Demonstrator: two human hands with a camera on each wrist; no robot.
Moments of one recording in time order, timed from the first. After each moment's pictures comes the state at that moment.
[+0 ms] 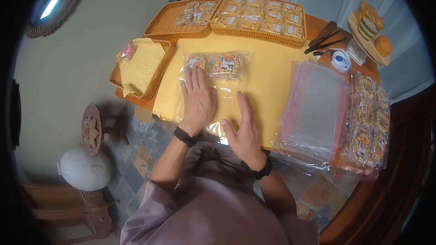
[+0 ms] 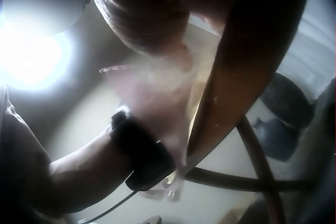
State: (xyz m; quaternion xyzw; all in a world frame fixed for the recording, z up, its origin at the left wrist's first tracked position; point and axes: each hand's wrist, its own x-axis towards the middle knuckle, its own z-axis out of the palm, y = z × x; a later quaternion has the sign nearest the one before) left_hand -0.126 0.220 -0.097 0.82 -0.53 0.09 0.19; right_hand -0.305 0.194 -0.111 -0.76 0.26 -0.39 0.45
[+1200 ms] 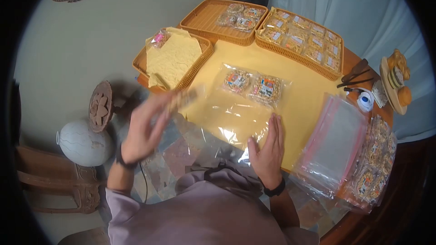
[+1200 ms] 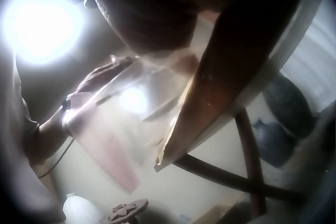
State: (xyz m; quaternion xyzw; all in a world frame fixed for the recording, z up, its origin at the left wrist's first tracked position) left_hand -0.060 0.372 0.075 0.73 -0.61 -0.01 0.31; right_hand -0.299 0.204 -0.088 -0.85 0.31 -0.32 0.29
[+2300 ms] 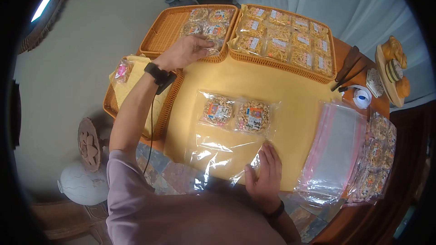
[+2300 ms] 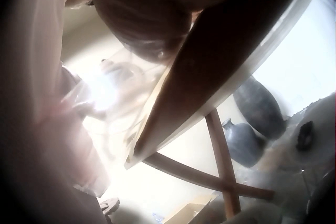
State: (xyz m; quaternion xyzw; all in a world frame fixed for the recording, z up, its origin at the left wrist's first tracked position) left_hand 0.125 0.058 -0.014 0.66 -0.71 -0.16 0.16; right_hand -0.287 0.203 -0.090 -0.84 0.37 -0.29 0.25
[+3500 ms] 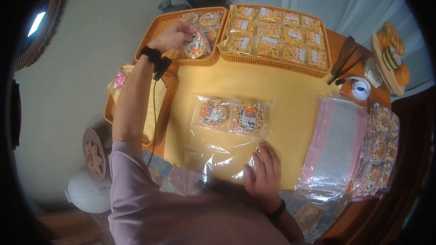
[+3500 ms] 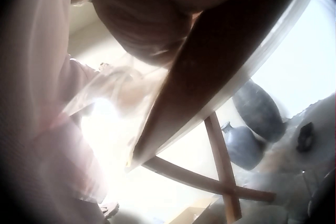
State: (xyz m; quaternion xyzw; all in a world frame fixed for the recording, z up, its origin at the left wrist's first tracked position) left_hand 0.173 0.002 -0.012 0.69 -0.54 -0.38 0.30; right_hand -0.286 0.200 -0.089 -0.85 0.37 -0.30 0.22
